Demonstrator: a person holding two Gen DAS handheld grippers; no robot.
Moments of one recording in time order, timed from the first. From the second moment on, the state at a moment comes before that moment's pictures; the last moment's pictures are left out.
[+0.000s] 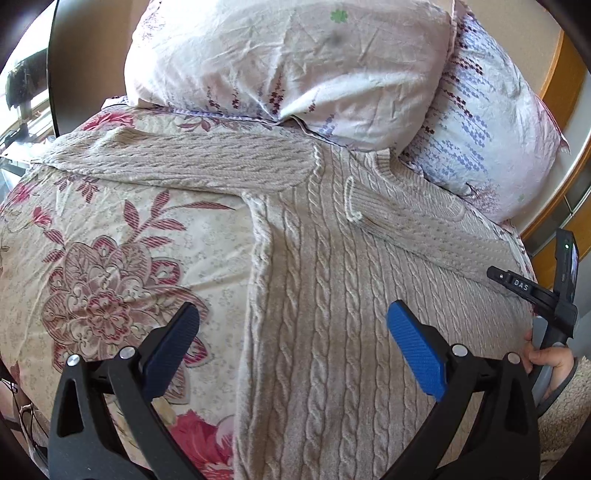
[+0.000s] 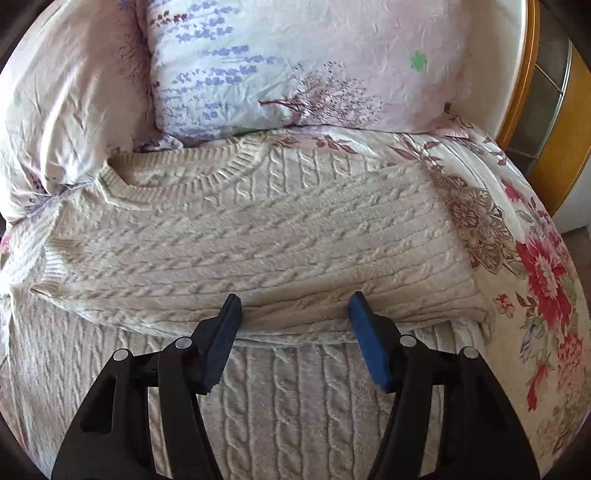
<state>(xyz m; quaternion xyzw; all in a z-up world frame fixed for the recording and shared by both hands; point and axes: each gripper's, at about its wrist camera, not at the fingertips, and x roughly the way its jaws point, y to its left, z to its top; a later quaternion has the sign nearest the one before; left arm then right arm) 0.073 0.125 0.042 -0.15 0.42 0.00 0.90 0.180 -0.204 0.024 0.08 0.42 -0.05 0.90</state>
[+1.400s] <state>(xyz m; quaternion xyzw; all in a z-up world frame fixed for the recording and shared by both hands) 0.159 0.316 -0.029 -0.65 0.30 0.12 0.69 0.162 -0.169 0.017 0.15 0.45 0.09 0.87</state>
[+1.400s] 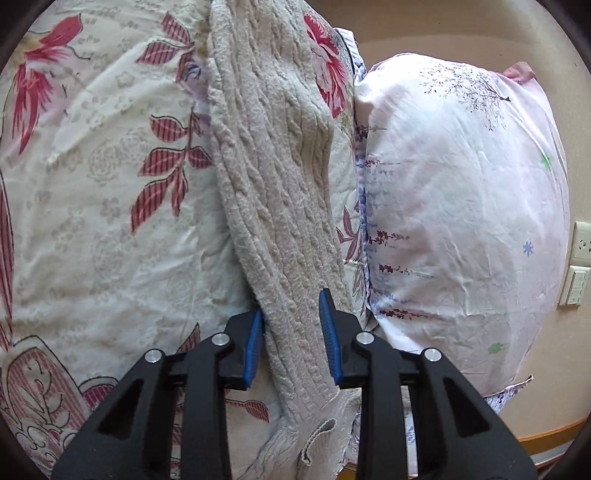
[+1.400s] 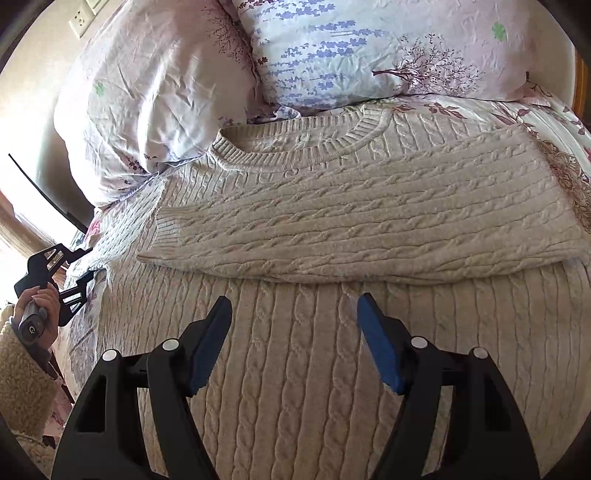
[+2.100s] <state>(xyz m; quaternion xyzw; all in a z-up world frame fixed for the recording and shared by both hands) 0.203 0.205 0.082 -0.45 0.30 -0.06 0.84 0.144 -0.198 0.018 0.17 0.44 0.07 0.88</state>
